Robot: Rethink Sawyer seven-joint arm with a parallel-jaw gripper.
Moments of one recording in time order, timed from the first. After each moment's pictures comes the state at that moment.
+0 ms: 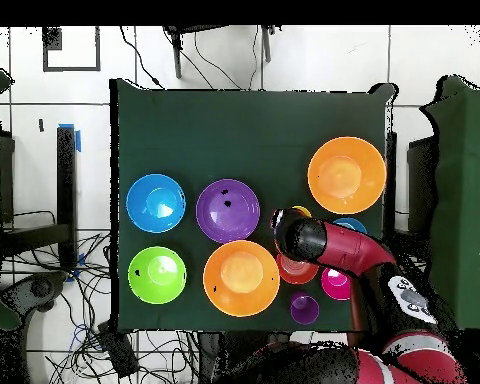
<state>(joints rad) -0.53 -0.51 0.06 1.75 -0.19 0.26 1.70</state>
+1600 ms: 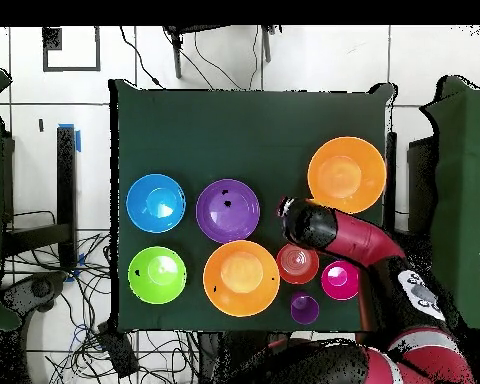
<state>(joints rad) -0.55 -0.50 0.07 1.68 -0.14 0.32 1.70</state>
